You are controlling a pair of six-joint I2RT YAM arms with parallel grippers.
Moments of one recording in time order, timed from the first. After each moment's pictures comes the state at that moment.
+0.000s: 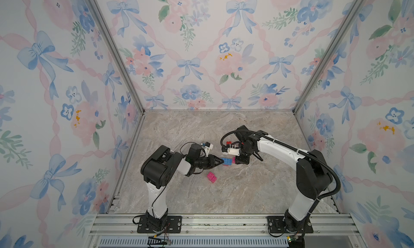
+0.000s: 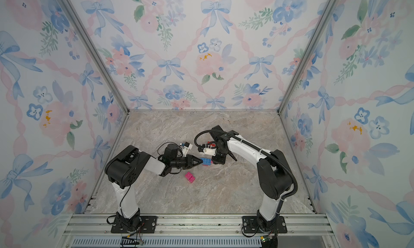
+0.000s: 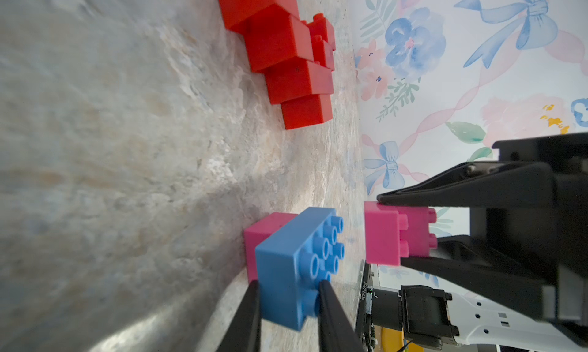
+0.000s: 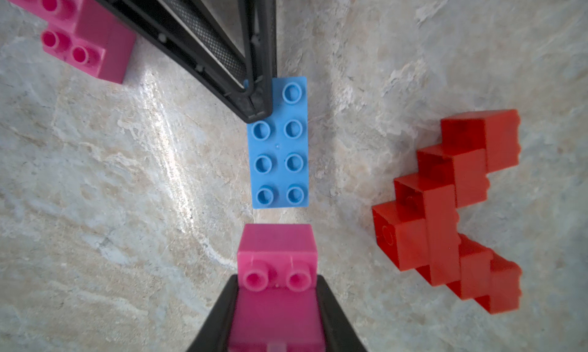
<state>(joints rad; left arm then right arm) -0.49 1.94 0.67 0.71 0.77 -0.85 0.60 1.79 1.34 -0.90 -0.14 -0.79</state>
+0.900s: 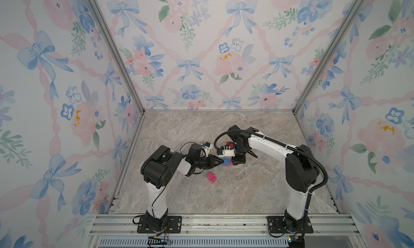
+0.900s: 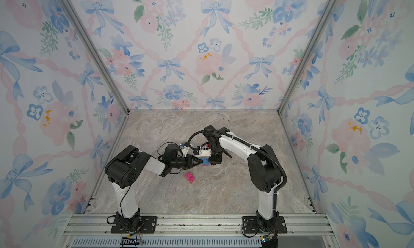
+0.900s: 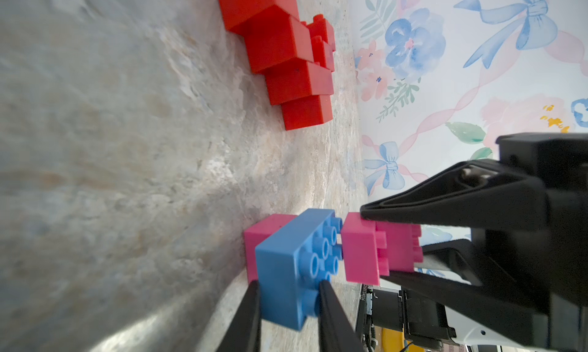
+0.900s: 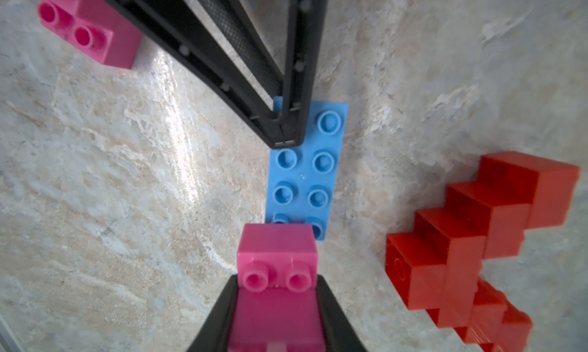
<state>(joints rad) -0.49 1.94 0.67 0.72 0.77 -0.85 0.64 1.92 1.50 -1.05 -0.09 -0.86</state>
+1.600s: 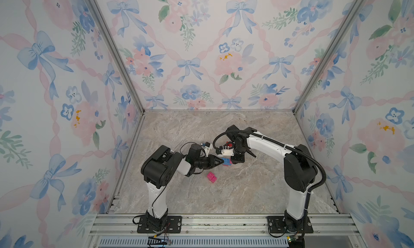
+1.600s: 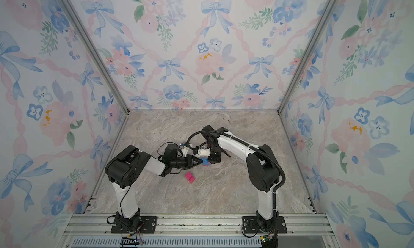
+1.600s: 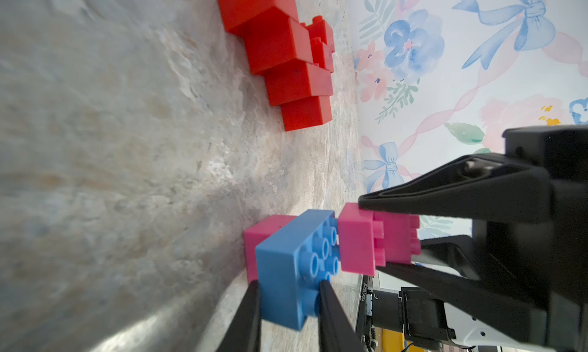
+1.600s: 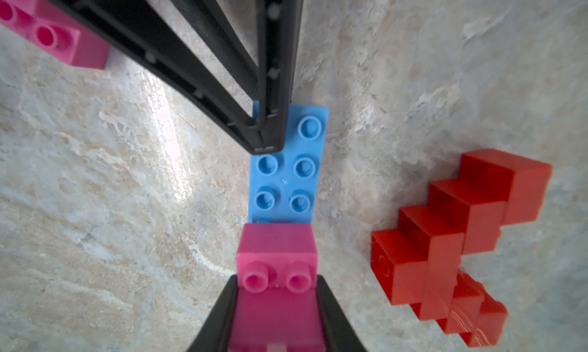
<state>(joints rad) -0.49 1.94 0.67 0.73 0.76 -0.86 0.66 1.94 1.52 -1.03 -0.04 -0.84</state>
